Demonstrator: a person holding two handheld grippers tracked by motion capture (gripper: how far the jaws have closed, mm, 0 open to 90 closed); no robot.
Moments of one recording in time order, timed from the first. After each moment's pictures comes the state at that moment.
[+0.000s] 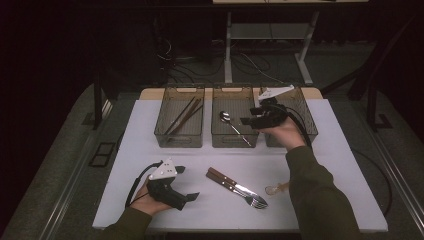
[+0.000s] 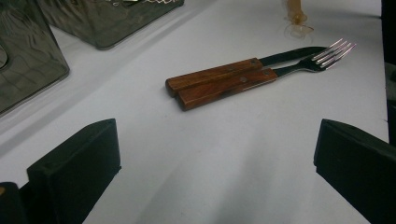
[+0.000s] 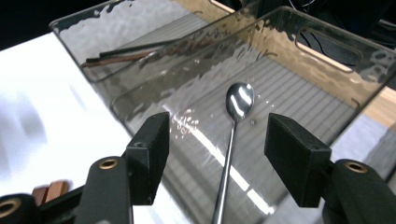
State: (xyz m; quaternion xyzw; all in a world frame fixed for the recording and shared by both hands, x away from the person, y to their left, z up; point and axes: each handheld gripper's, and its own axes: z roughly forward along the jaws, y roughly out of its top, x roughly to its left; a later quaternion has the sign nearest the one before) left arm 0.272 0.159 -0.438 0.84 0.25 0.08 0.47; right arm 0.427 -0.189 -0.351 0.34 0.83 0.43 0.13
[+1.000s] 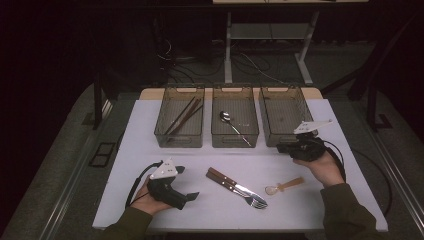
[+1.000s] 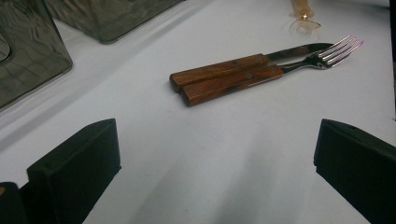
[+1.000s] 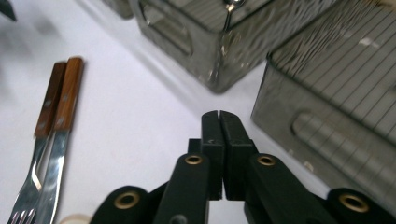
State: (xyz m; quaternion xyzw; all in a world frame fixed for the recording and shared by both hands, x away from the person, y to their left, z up) left arm 0.273 0.159 -0.439 0.85 0.25 0.08 0.46; right arm 0.347 -0.277 -0.393 0.36 0.84 0.39 0.10
